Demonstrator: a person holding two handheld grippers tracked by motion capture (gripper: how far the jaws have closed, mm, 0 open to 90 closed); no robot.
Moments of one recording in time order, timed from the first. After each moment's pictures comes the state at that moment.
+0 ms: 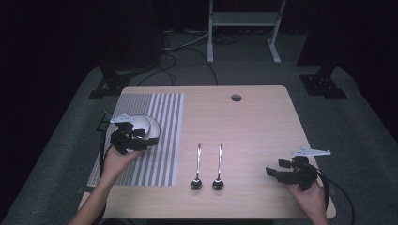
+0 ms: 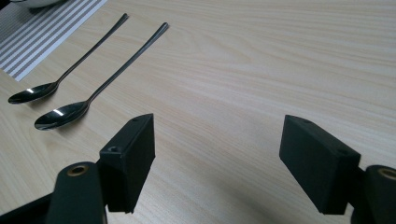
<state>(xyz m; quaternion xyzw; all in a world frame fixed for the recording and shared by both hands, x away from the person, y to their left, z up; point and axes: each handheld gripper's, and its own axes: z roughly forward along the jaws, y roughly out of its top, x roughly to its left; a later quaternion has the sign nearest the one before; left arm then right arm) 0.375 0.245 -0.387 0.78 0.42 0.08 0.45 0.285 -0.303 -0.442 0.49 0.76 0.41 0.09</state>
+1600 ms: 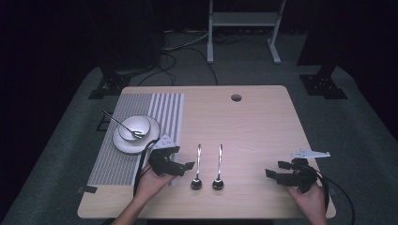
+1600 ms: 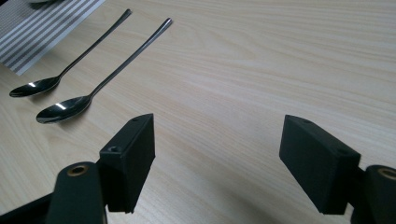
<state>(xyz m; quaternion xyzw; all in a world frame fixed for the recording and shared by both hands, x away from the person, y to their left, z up) 0.327 0.139 -0.424 0.83 0.33 0.09 0.45 0.281 -0.302 -0.445 0.49 0.76 0.42 0.09</state>
